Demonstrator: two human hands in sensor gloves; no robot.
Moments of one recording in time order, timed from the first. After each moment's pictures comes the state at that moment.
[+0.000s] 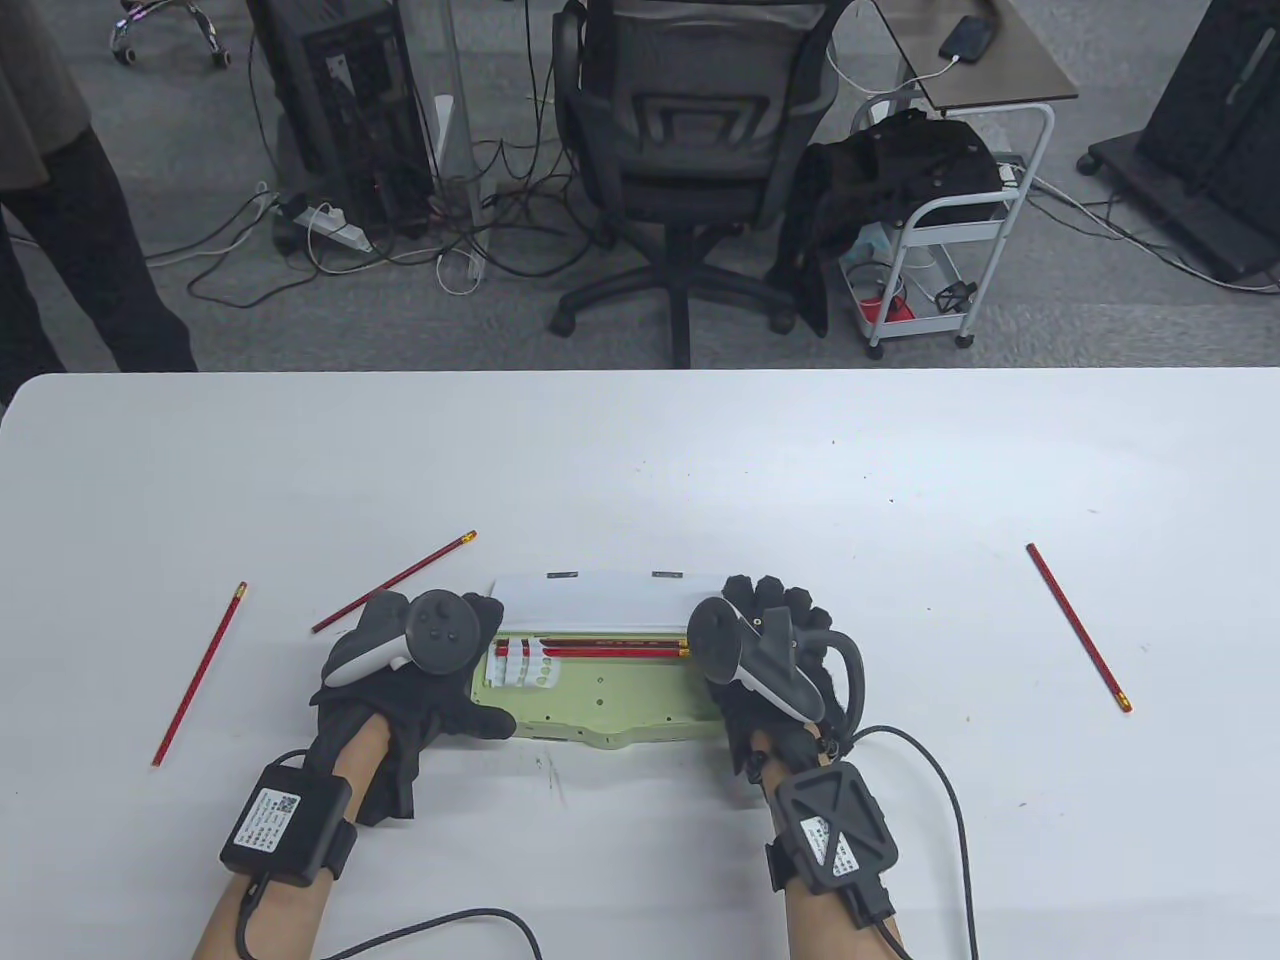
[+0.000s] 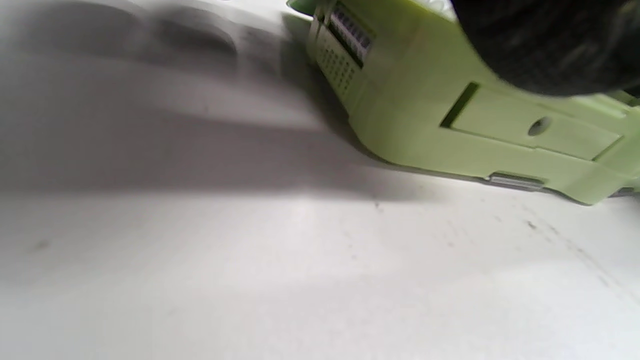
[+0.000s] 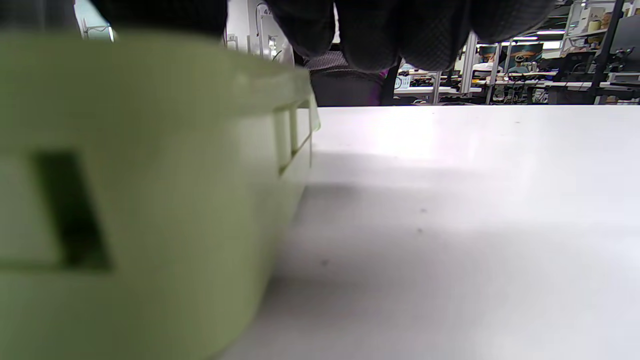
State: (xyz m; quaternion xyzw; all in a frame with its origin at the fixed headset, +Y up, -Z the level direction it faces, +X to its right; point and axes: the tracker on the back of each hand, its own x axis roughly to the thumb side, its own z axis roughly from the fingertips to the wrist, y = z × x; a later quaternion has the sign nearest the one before) left_hand -0.232 -0.751 -0.346 -0.27 -0.18 0.11 0.94; right_hand 0.081 -0.726 -0.338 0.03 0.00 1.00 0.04
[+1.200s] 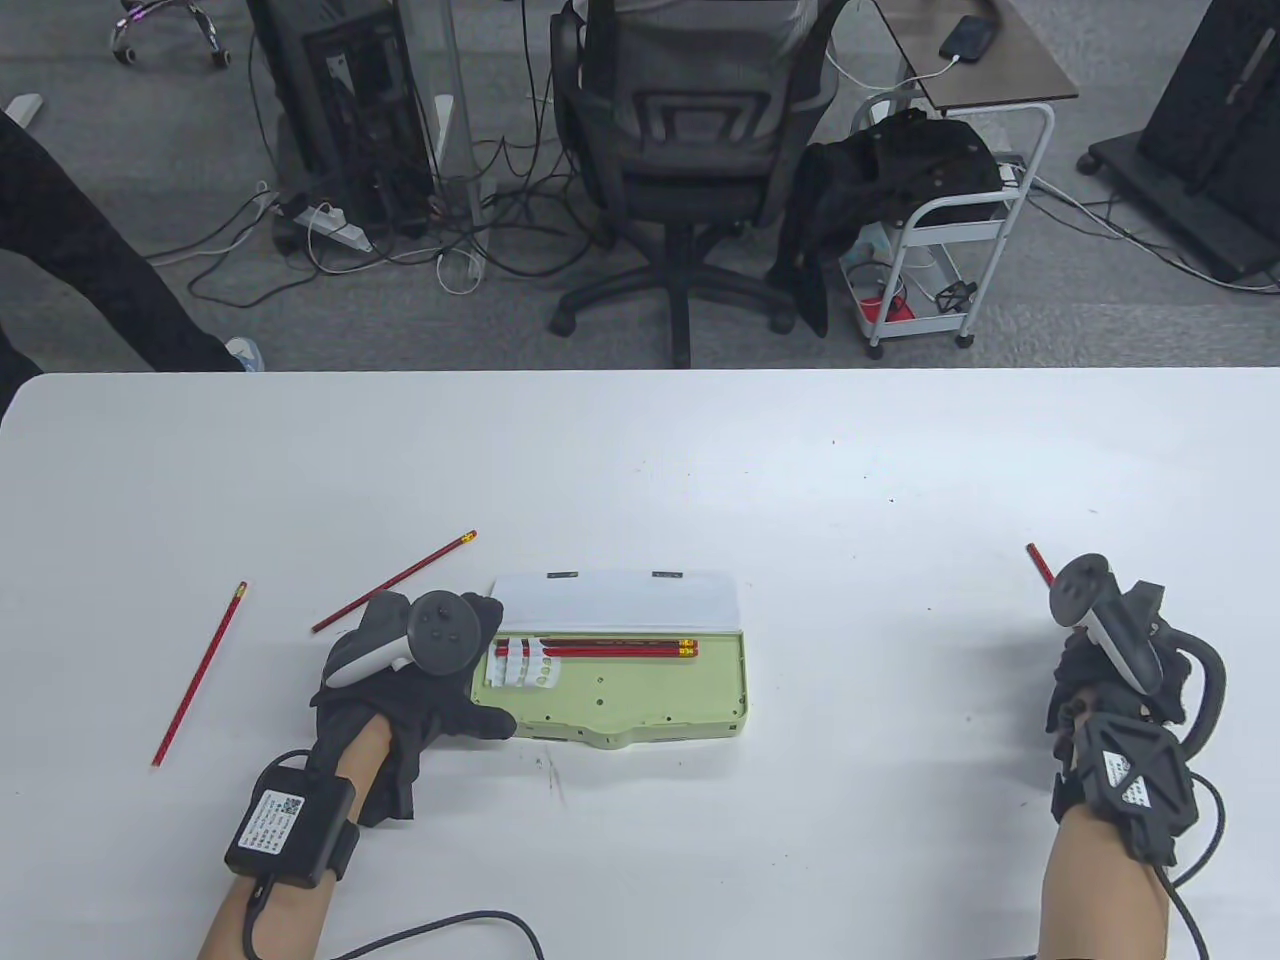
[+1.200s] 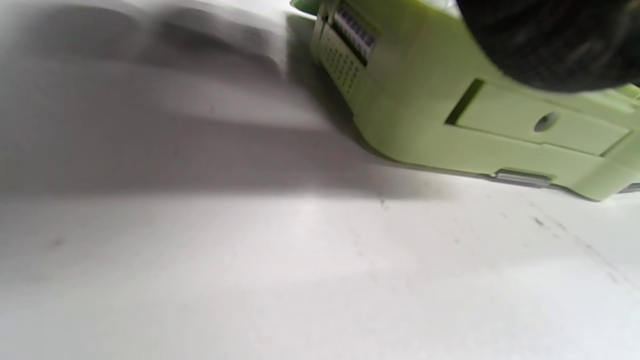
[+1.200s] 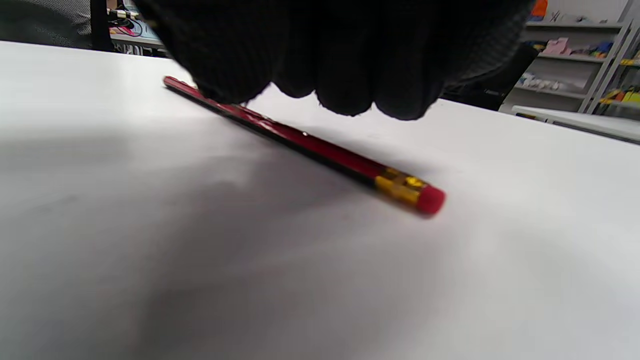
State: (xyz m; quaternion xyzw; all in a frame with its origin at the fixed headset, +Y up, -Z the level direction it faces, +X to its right) left_hand -0.233 -0.751 -0.346 -0.27 -0.18 0.10 0.94; right_hand 0.385 -0.742 -0.359 -0.28 0.06 0.96 -0.05
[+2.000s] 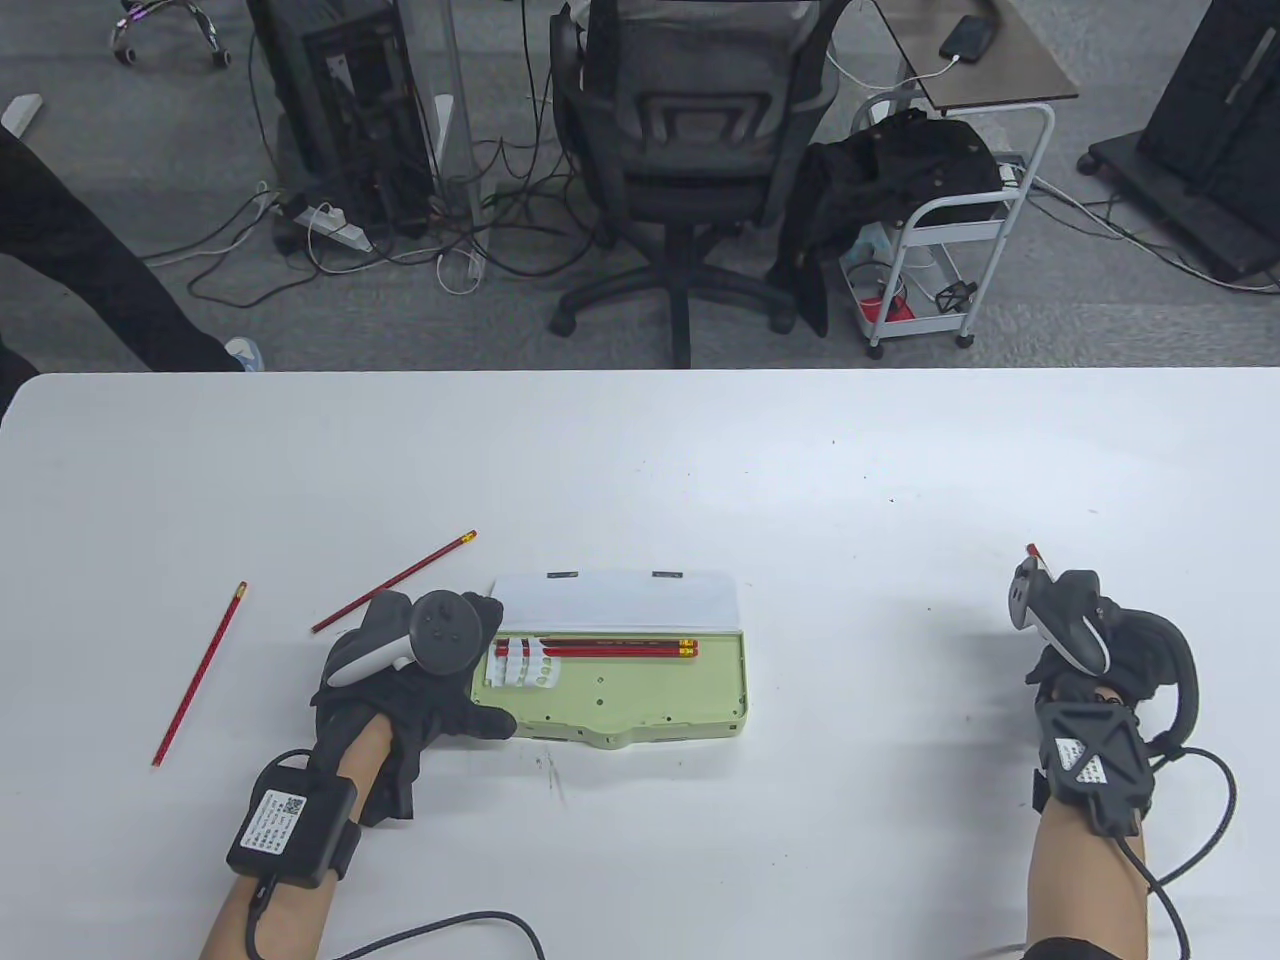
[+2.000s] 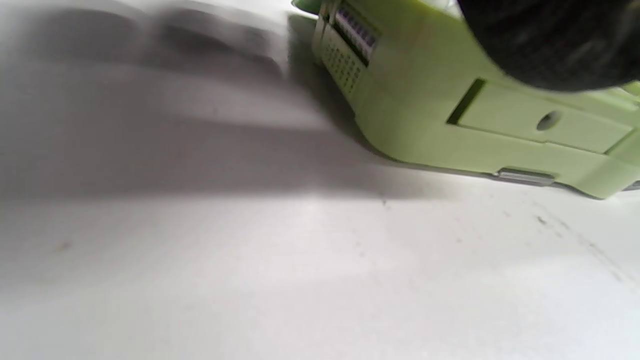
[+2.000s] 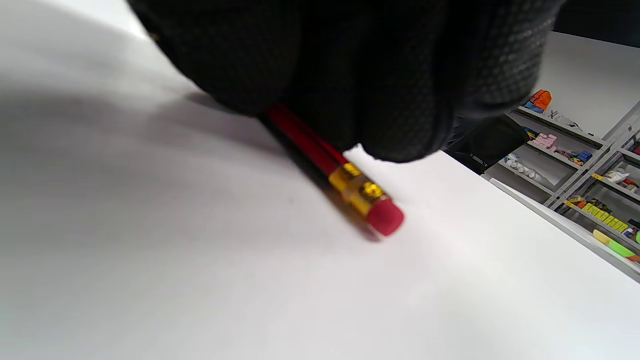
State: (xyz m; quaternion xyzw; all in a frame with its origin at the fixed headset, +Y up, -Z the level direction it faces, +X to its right) left_hand -0.233 -0.751 -0.346 -0.27 -0.17 0.09 0.94; right_hand 0.362 -0.759 -0.376 -0.25 0.10 0.94 -0.22
